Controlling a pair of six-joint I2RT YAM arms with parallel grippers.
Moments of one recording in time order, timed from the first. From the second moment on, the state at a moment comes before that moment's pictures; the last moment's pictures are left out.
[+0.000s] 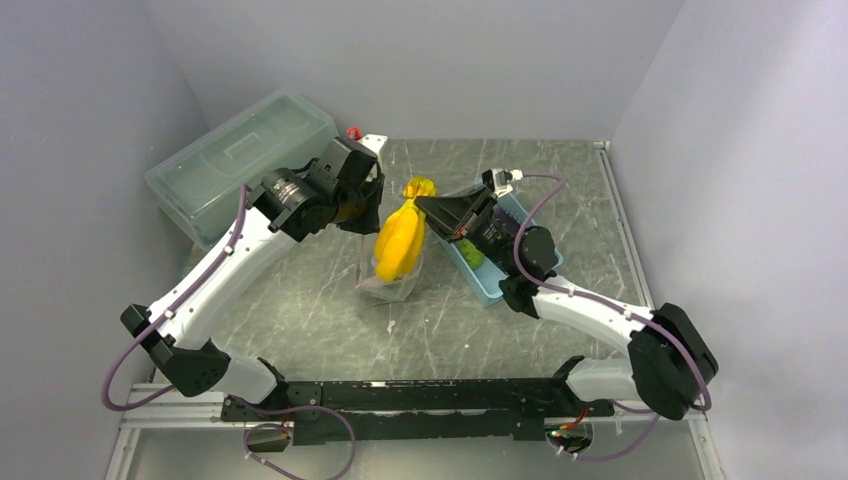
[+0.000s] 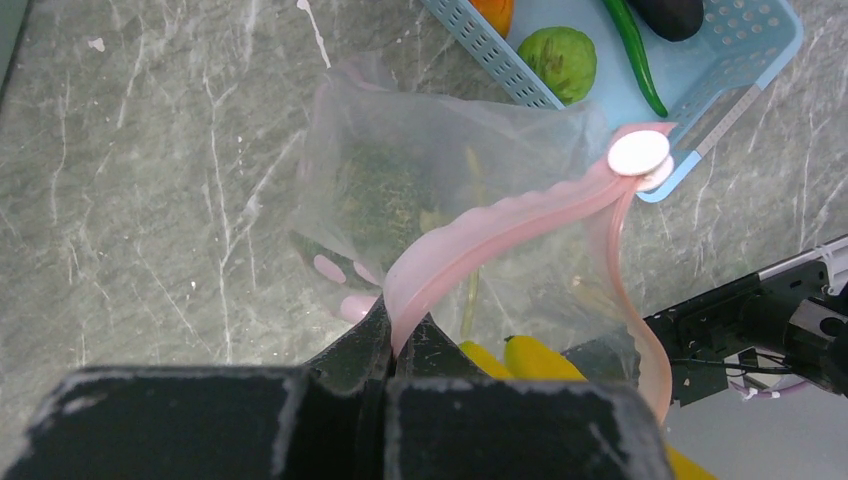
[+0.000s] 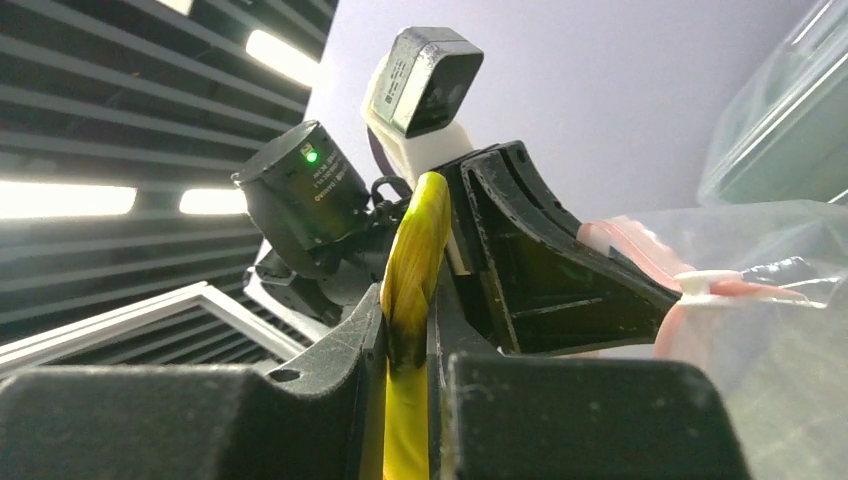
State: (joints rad) left arm -0.75 1.44 1.76 -1.13 -0.15 -0.43; right arm 0.71 1.28 0.66 1.19 -0.27 1.56
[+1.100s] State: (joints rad) left arm -0.74 1.44 1.73 -1.11 -0.11 -0.47; right arm 0.90 1.18 0.58 0.75 0.08 1.35
